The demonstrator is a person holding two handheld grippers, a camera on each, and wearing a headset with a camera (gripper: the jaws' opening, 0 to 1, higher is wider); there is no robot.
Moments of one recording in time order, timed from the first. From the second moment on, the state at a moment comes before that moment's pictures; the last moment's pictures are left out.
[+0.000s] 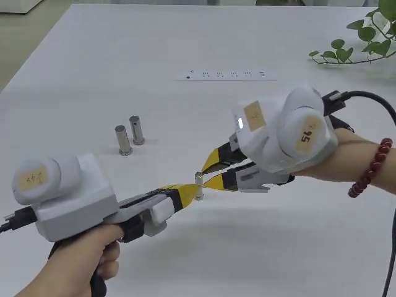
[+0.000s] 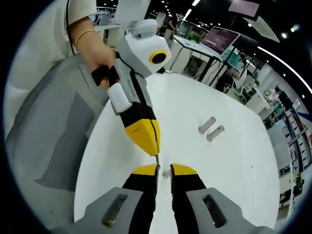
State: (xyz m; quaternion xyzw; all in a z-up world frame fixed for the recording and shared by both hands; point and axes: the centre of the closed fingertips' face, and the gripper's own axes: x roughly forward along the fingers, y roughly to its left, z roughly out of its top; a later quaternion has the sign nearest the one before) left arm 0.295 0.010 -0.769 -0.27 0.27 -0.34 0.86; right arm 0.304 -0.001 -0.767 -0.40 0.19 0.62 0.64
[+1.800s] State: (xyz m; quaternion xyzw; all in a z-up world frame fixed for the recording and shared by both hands) left arm 0.242 -0.025 -0.755 -0.09 0.22 -0.55 0.80; right arm 0.231 -0.020 -0.768 -0.13 0.37 0.74 0.55
